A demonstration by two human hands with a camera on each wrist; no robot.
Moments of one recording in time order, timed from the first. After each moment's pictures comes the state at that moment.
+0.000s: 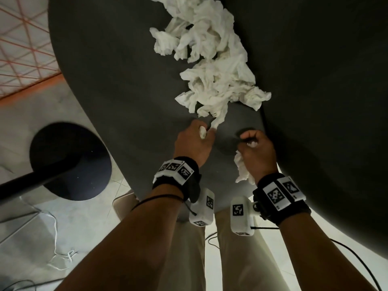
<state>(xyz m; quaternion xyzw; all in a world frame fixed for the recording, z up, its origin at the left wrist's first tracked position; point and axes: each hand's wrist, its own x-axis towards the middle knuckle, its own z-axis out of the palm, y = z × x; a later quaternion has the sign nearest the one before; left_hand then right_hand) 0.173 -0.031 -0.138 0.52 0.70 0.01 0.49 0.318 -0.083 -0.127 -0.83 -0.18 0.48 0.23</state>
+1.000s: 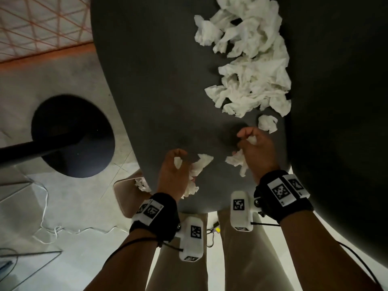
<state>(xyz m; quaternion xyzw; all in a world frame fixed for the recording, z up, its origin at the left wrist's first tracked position) 0.090 -0.108 -0.102 0.18 0.78 0.16 0.58 0.277 -0.063 -0.118 -0.75 -0.23 0.58 0.23</state>
